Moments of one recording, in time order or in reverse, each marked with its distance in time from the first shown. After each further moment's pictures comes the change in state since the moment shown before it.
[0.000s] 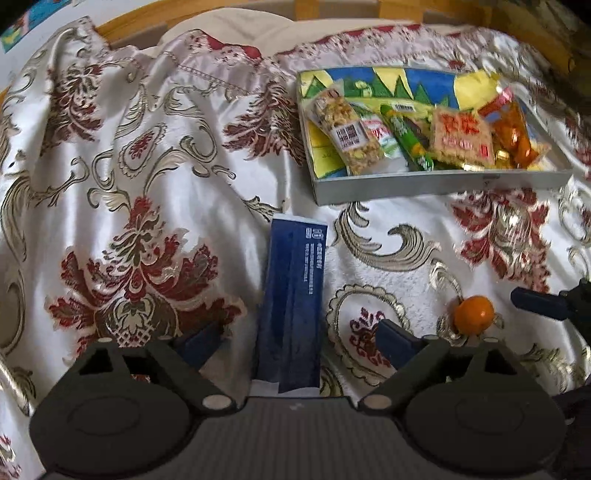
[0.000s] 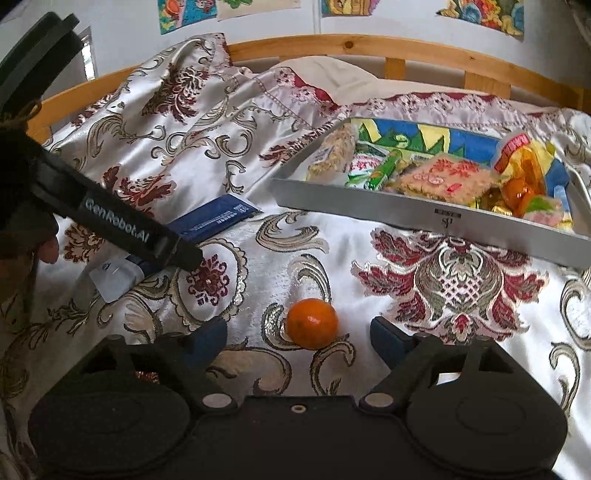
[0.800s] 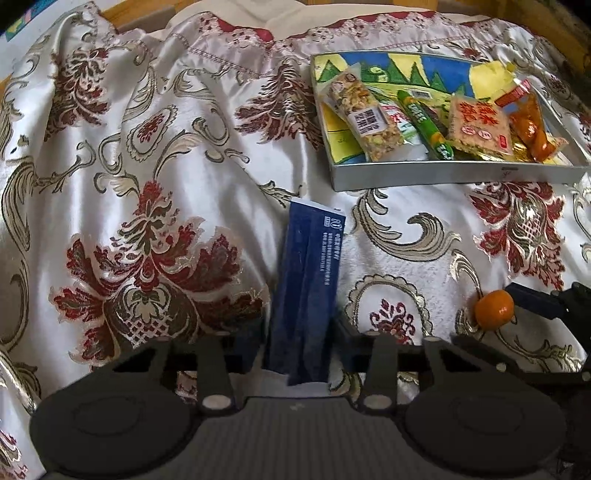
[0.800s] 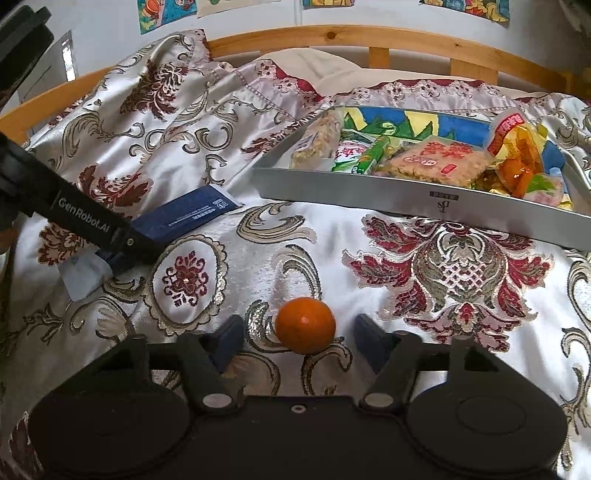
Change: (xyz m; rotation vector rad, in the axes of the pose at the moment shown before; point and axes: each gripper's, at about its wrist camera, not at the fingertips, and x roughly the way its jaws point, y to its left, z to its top) left arm 0.005 0.009 0.001 -0.022 0.044 0.012; right arm 0.020 -0.002 -0.004 0.036 0.003 -0.049
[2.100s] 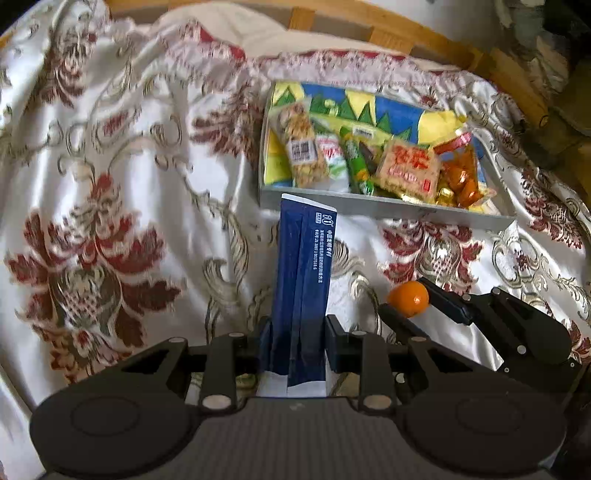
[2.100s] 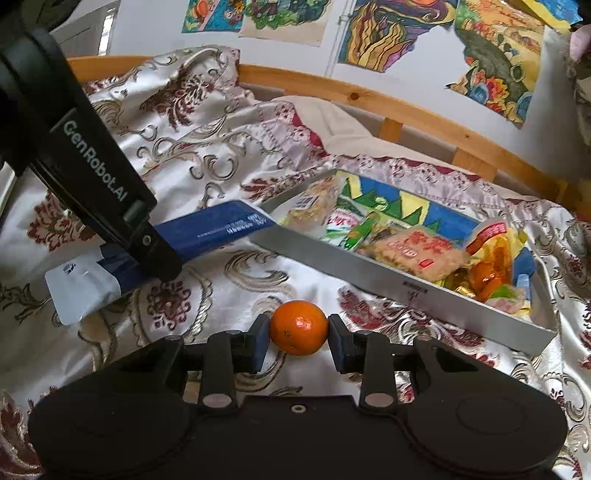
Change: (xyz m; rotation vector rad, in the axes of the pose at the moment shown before) left arm -0.038 -0.014 -0.004 -0.146 -0.079 -0.232; right arm -0.017 0.017 0.011 -0.253 -0.156 -0.131
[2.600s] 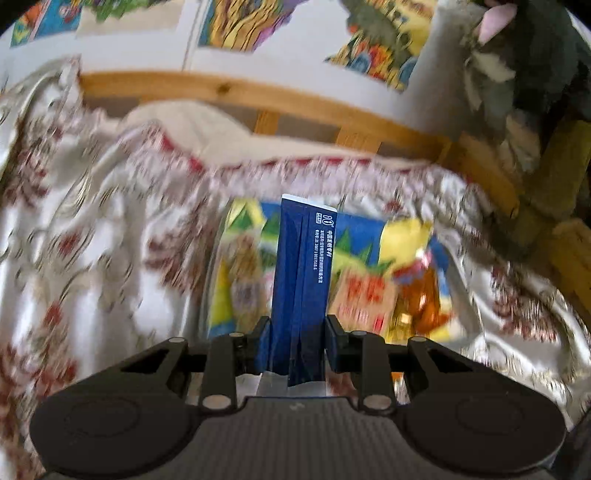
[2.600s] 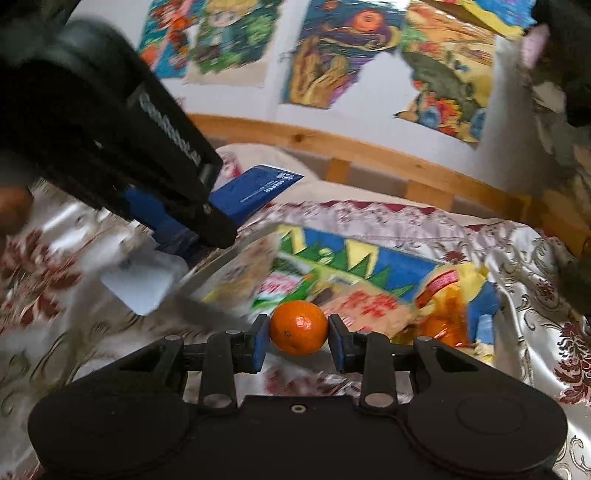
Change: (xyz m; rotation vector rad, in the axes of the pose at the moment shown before) left arm 0.005 -0.039 0.068 0.000 -0.318 -0.080; right arm 0.015 -0.052 0.036 0.100 -0.137 -0.102
